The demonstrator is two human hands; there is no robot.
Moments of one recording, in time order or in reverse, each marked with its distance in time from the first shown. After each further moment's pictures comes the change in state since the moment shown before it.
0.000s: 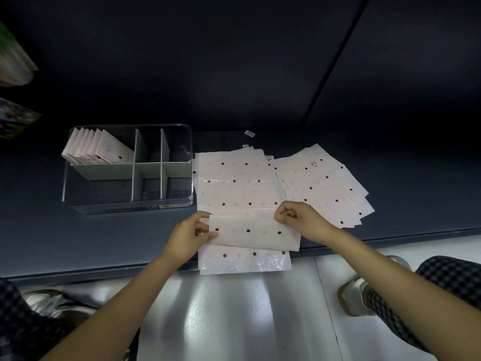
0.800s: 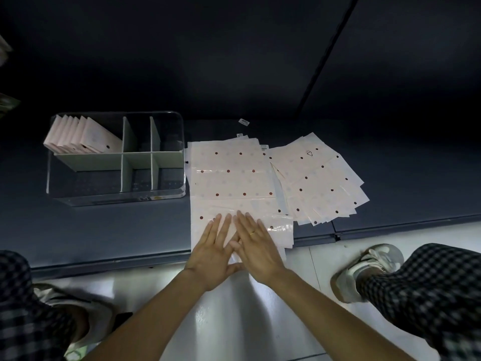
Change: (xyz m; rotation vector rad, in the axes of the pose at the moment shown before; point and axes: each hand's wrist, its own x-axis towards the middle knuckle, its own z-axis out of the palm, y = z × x) left_hand -0.018 -0.025 0.075 1.180 -0.229 0.417; right_hand -0.016 0.022 0.127 -0.691 0.093 -0.206
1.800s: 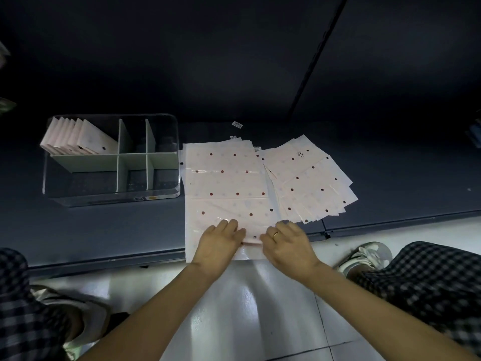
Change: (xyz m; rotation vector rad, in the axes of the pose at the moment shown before) left_hand 0.010 0.024 -0.040 0.002 0.343 0.001; right_hand -0.040 0.034 -0.064 -0.458 0.481 -0.376
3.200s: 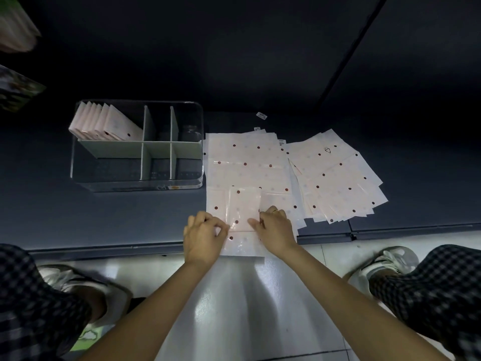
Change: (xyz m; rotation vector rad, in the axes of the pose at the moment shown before) left_hand -0.030 -0.049 0.023 -0.600 0.125 -0.743; right_hand 0.060 -0.035 0.057 0.535 -0.593 0.738
